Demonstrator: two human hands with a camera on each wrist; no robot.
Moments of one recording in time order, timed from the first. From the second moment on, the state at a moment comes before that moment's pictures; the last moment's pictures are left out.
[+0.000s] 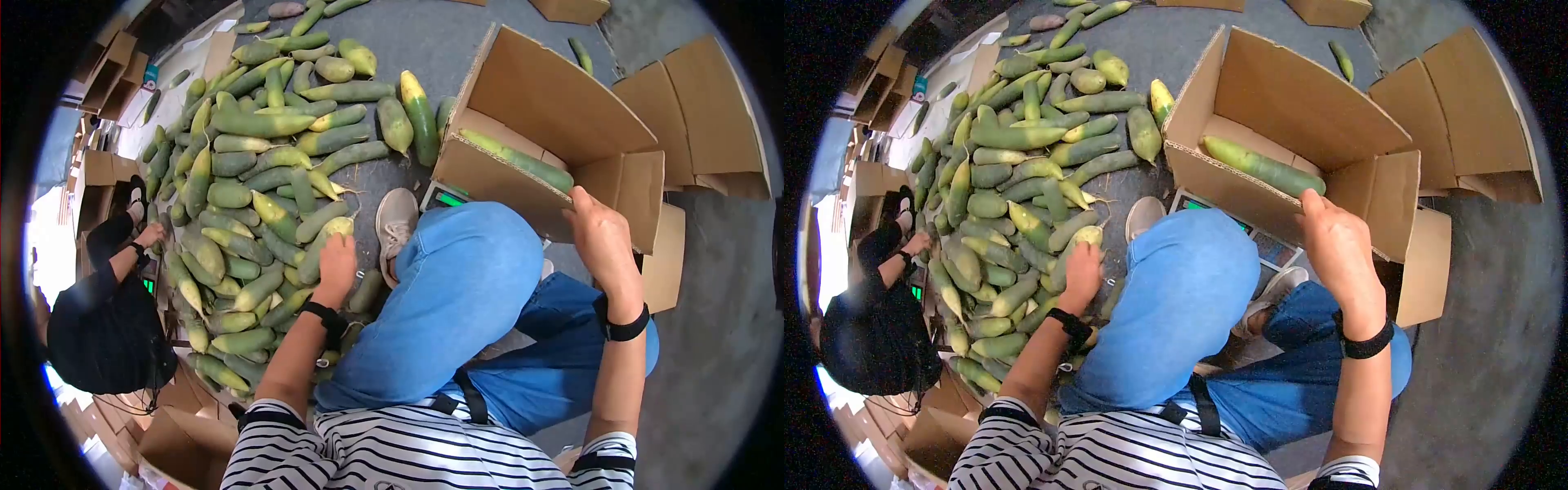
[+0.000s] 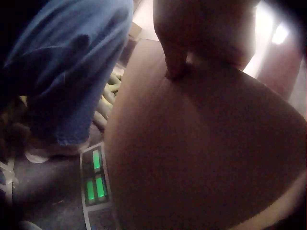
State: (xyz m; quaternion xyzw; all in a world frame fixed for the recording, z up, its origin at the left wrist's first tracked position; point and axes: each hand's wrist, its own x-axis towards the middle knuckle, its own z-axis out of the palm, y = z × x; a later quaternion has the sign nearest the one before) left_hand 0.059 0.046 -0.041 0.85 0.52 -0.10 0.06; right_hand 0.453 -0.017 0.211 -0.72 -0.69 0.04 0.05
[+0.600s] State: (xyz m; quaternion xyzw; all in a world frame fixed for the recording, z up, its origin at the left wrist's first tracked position) left_hand 0.014 0.053 -0.019 0.69 0.63 0.06 0.37; right_hand 0.460 -0.019 0.206 -0.71 -0.70 0.04 0.04
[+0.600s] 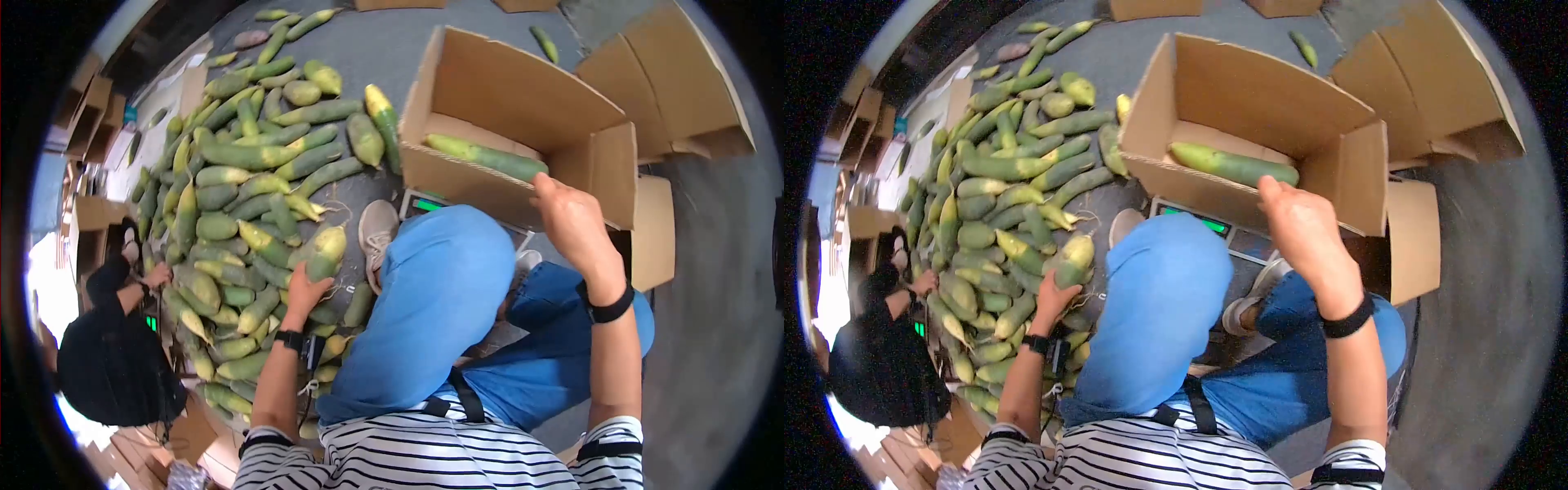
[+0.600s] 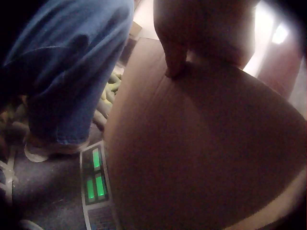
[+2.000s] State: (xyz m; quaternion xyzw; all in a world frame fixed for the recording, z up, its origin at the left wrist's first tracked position) left_hand 0.007 0.093 -0.045 0.77 0.61 -0.16 0.11; right_hand 0.458 -0.017 0.209 -0.72 -0.69 0.06 0.06
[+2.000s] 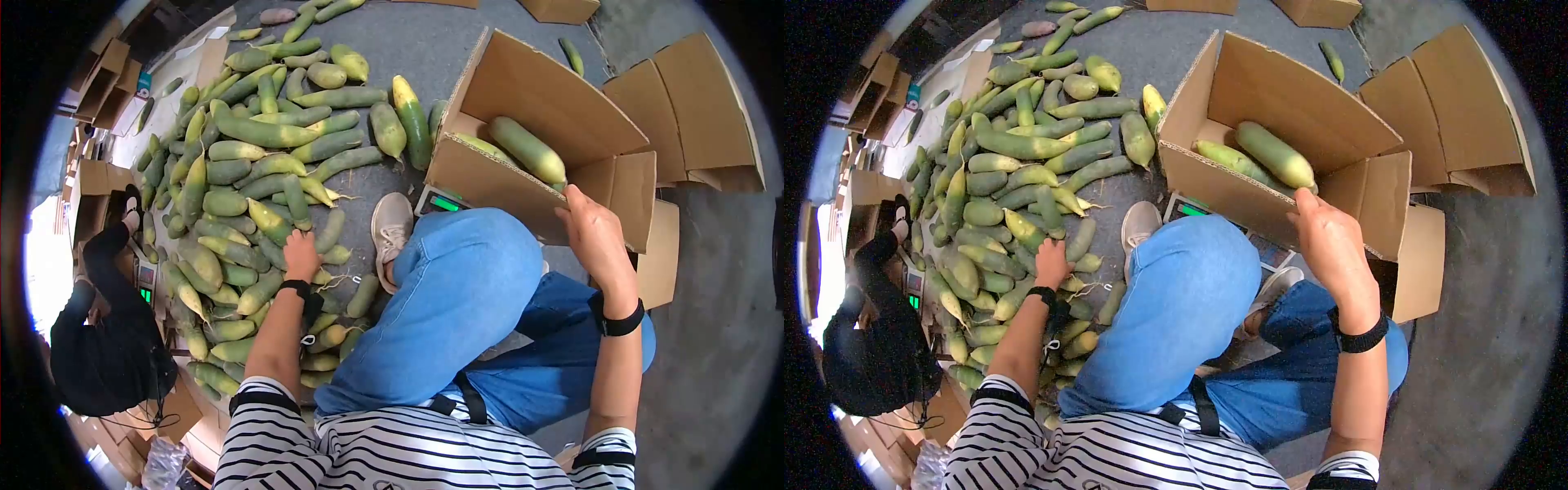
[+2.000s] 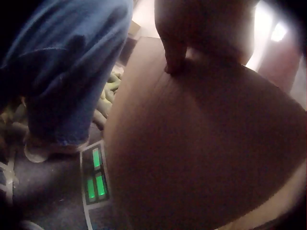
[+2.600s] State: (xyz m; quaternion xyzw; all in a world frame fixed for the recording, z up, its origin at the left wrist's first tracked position) left_hand 0.117 0.102 0.160 0.66 0.53 0.38 0.36; right_hand 0.458 -0.021 0.206 -0.72 -0.69 0.06 0.06
